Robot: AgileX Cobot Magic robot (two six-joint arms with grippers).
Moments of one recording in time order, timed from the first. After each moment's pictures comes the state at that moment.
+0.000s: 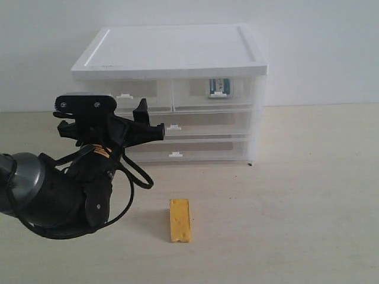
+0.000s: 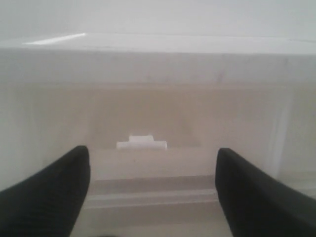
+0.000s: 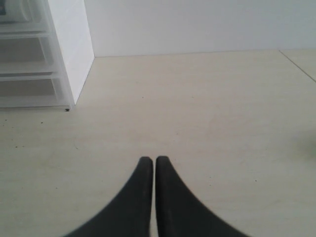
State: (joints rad) left arm -0.65 2.03 -0.84 -0.59 -1.21 0.25; right arm 0.00 0.01 -0.01 0.03 0.33 0.00
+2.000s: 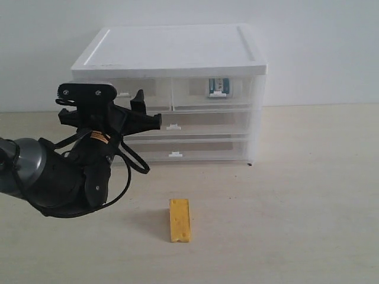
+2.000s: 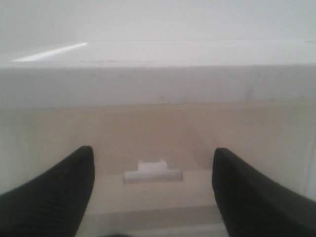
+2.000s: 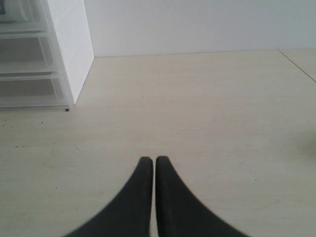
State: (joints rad) left arm -0.57 2.06 -0.93 -0.51 -1.16 0.27; right arm 0.00 0.01 -0.01 0.03 0.33 0.00
